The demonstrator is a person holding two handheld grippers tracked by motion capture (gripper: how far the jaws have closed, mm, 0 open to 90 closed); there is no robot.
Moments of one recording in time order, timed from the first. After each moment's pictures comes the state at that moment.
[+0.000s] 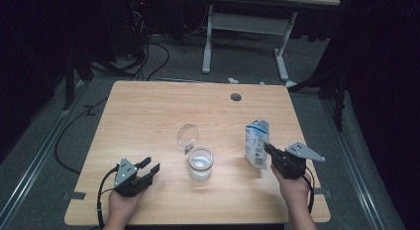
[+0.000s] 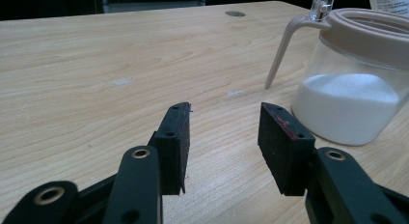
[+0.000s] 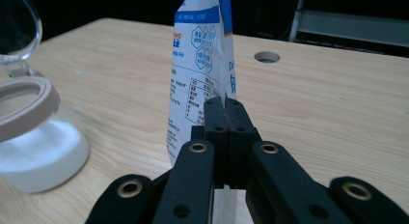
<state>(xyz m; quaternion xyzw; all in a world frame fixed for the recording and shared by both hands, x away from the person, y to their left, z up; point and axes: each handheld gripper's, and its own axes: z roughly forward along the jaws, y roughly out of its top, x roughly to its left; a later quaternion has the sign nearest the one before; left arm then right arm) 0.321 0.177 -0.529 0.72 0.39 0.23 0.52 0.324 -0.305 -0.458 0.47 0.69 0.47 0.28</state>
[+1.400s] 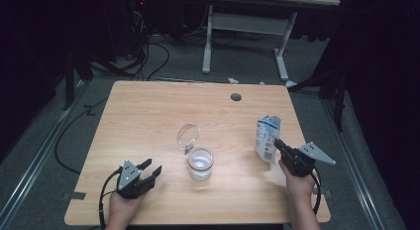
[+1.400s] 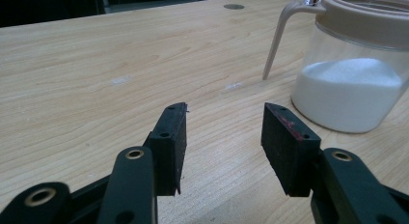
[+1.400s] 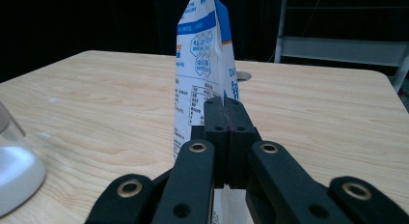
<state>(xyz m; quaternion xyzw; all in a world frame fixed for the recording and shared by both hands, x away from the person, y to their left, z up) 0.318 0.170 -0.532 0.74 0.37 0.24 0.51 0.335 -0.341 -0.481 0.47 0.64 0.52 0.31</state>
